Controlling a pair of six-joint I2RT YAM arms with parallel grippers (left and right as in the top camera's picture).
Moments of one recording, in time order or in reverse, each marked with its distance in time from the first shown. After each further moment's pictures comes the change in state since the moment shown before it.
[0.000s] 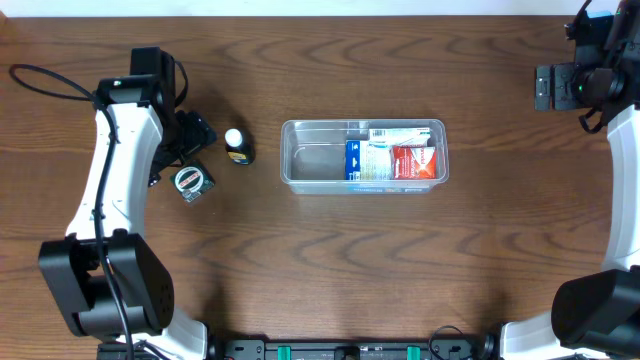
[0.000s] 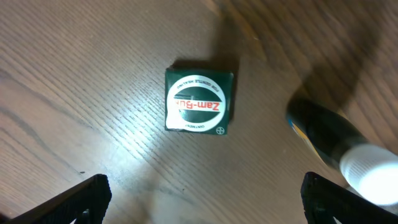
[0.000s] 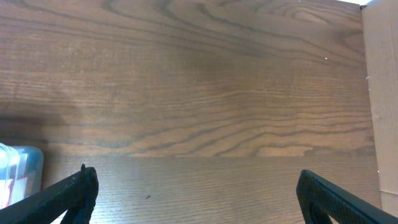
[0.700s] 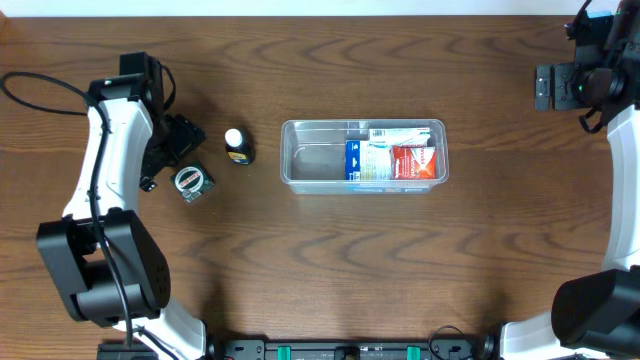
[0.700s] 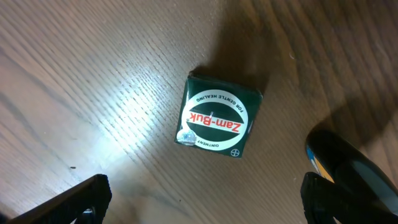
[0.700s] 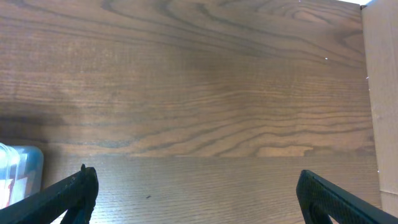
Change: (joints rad) left arm 0.062 0.073 -0.003 0.013 0.015 -0.093; right arm 0.000 0.000 0.000 0.000 0.000 0.000
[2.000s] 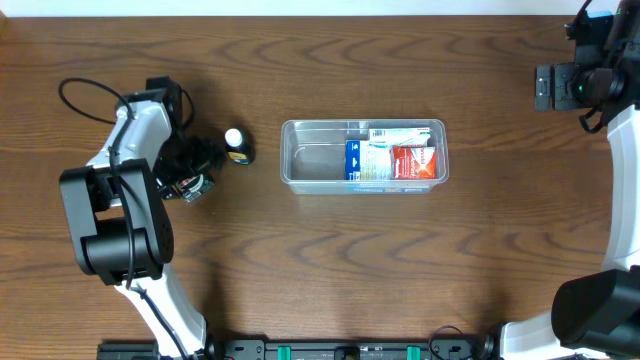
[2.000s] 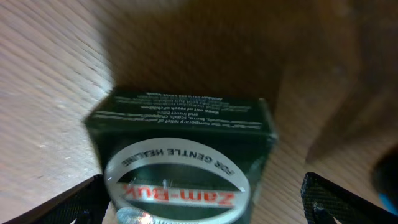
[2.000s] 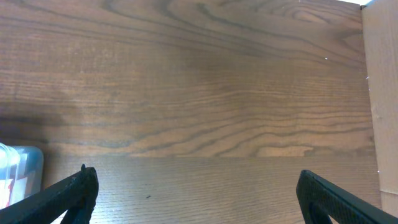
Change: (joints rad) left arm 0.001 0.209 -0.106 0.171 0.118 0.189; right arm 0.000 0.000 0.000 0.000 0.000 0.000
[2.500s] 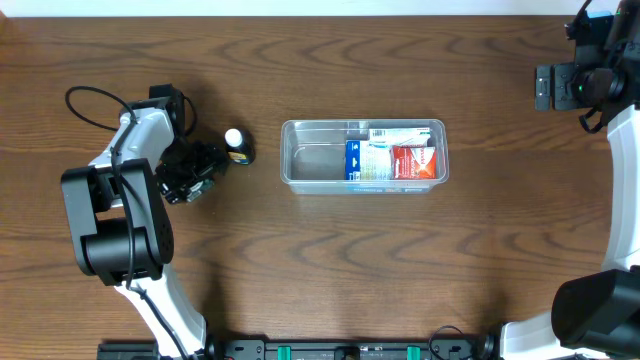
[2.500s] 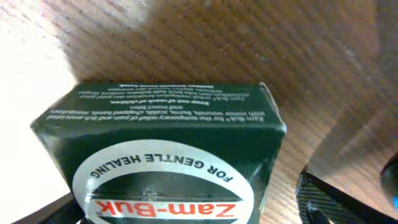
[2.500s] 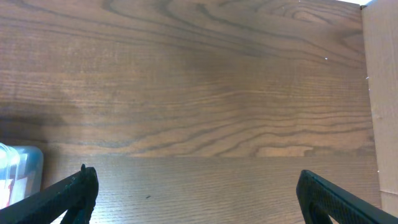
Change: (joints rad) left arm 0.001 -0.002 -0.036 0.045 0.039 0.005; right arm 0.000 0.000 0.000 0.000 0.000 0.000
